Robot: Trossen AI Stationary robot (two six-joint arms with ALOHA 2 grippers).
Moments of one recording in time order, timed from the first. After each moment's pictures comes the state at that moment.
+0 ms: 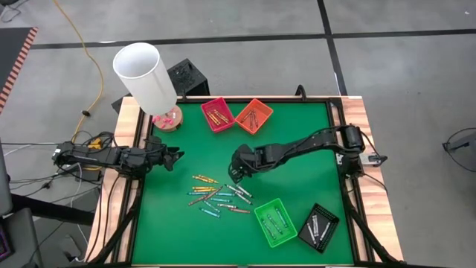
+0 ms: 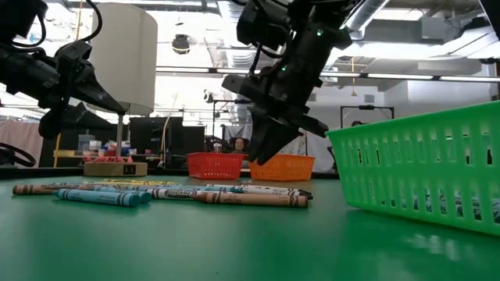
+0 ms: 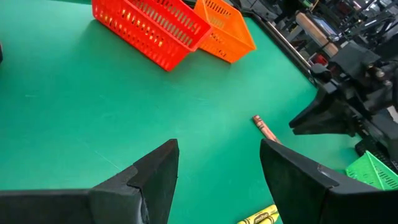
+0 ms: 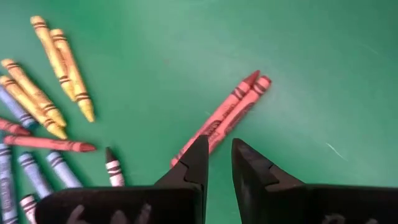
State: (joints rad) left arm -0.14 0.11 0.12 -0.37 -0.58 -0.85; right arm 0.06 1.89 1.32 -0.44 0.21 0.89
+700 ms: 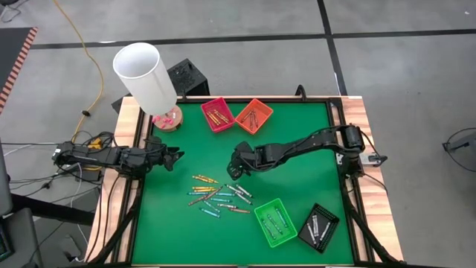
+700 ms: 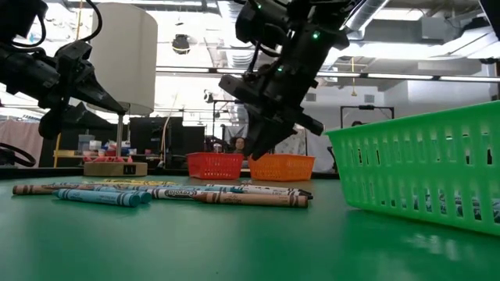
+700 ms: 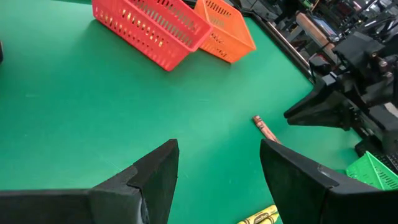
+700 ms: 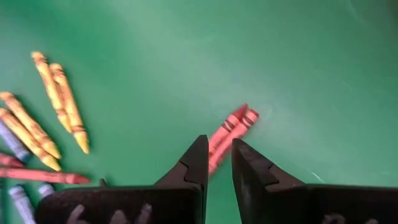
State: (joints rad) left arm -0.14 0.11 0.12 -0.37 -0.58 -0.85; right arm 0.05 1.89 1.32 -0.39 0.30 0.88
